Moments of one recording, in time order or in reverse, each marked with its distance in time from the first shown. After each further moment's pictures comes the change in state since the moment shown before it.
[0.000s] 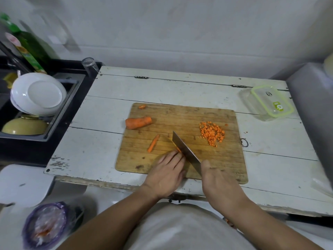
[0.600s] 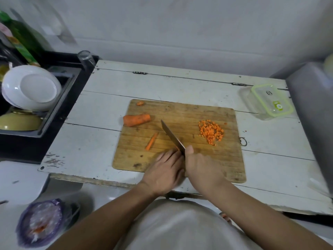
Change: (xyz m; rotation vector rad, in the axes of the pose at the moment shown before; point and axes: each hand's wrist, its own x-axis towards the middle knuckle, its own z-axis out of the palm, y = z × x) left_hand 0.004 -0.003 -0.004 -0.131 -0.009 -0.006; right_hand 0.048 -0.024 -0.004 0.106 0.042 0.009
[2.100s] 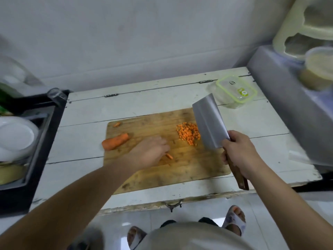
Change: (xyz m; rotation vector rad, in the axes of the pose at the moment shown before) left_hand 0.109 -0.052 -0.045 0.112 -0.302 0.387; right_hand -0.032 0.126 -0.034 1.138 0.307 0.636
